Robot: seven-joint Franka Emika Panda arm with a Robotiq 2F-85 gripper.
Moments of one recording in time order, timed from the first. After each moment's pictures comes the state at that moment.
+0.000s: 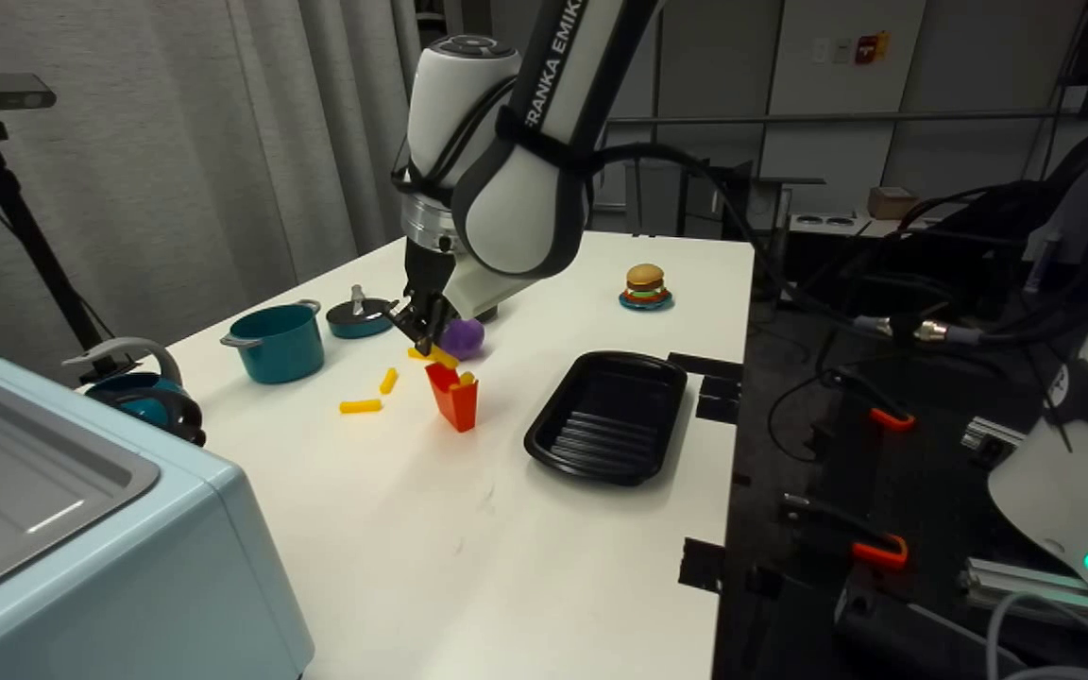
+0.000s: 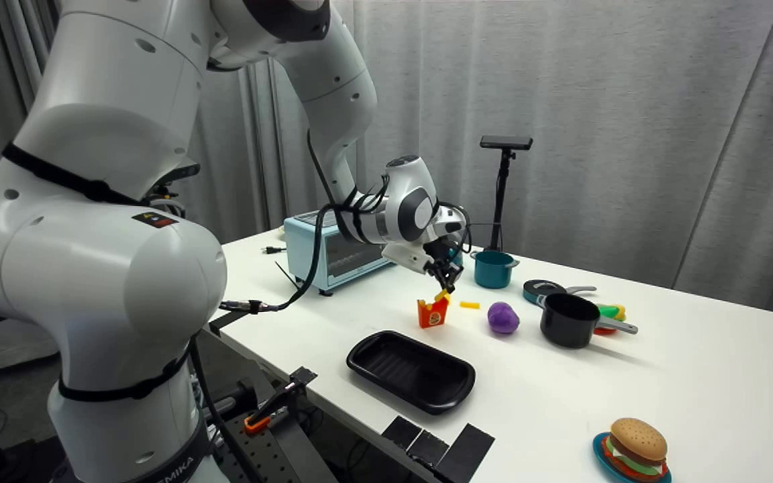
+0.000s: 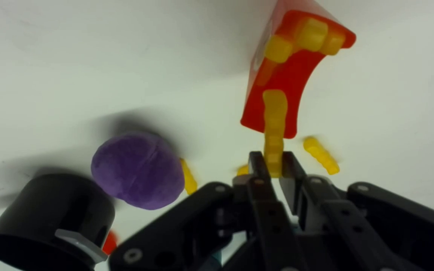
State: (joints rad) arm 0.59 0.51 -0.36 -2.18 -0.09 3.07 0.41
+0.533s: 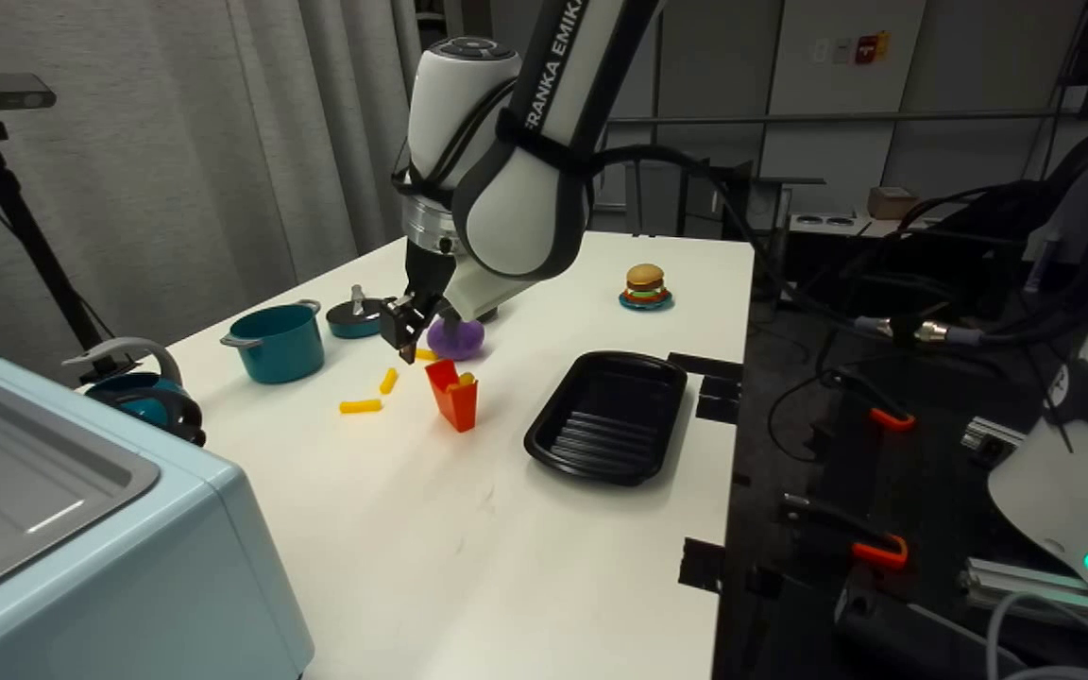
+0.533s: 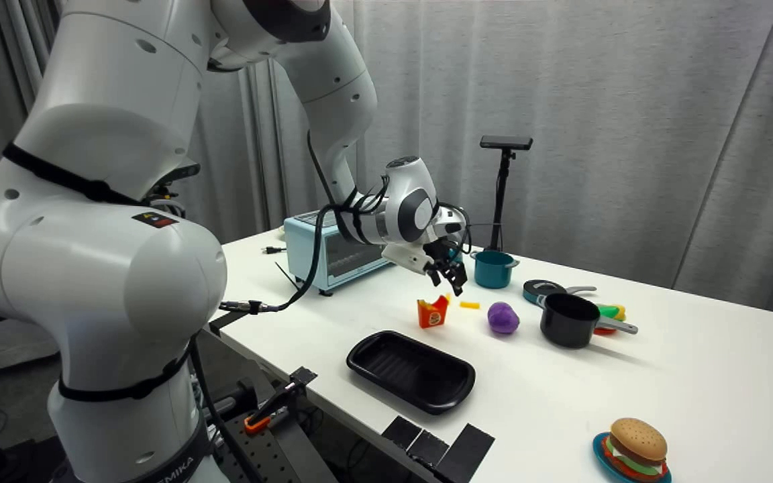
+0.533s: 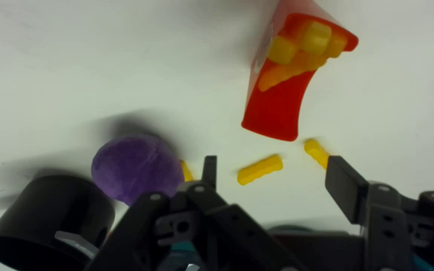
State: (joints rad) arm 0.59 0.51 -0.36 -2.18 -0.09 3.07 0.41
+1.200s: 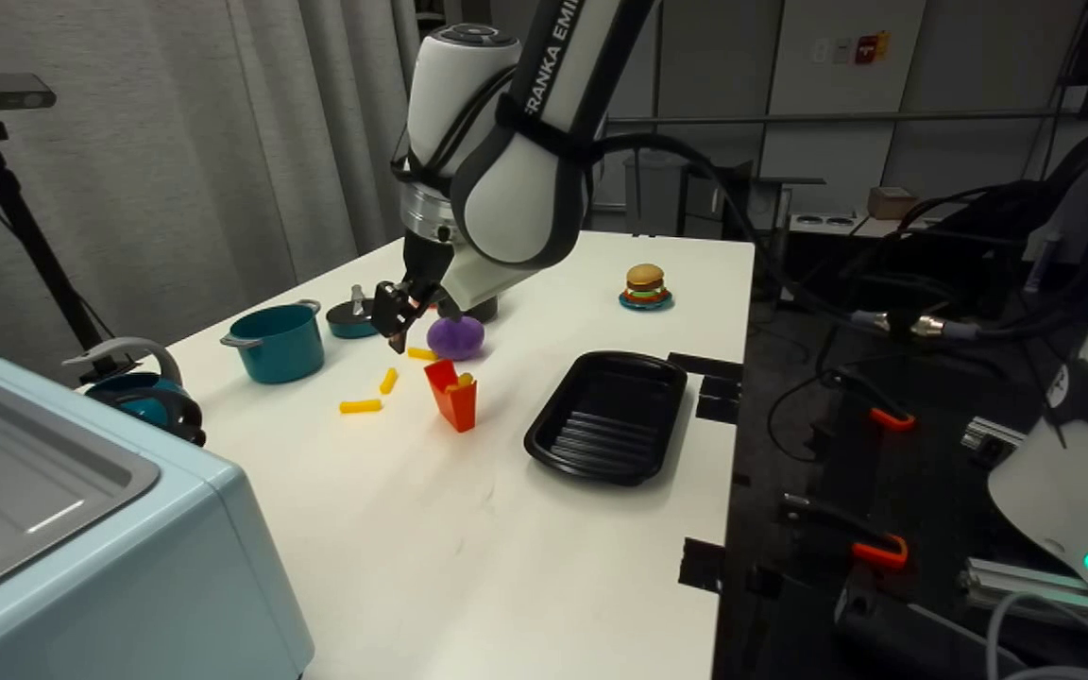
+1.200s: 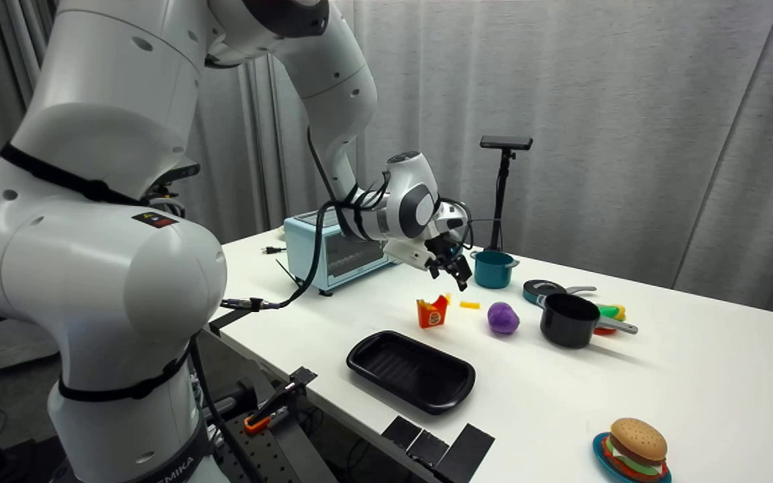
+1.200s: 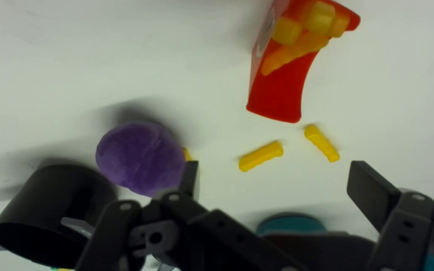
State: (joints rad) arm 0.59 0.49 -0.36 -2.18 -0.09 3.07 0.41
